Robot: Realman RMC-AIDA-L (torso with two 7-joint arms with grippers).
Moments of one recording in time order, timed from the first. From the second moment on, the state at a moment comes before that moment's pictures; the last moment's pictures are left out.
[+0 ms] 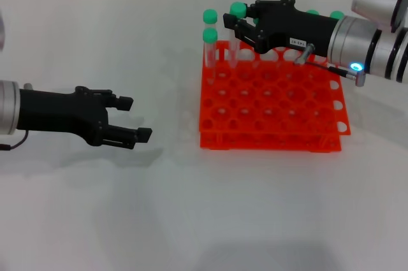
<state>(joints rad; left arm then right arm) -0.46 -2.01 0.96 0.92 2.06 1.55 -1.69 0.72 2.03 -1.56 -0.47 -0.91 -0.92 1.07</state>
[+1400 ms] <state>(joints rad) -0.48 -2.01 0.98 0.92 2.09 1.55 -1.70 0.72 2.03 -1.59 -0.46 -0.91 -0.88 1.07</state>
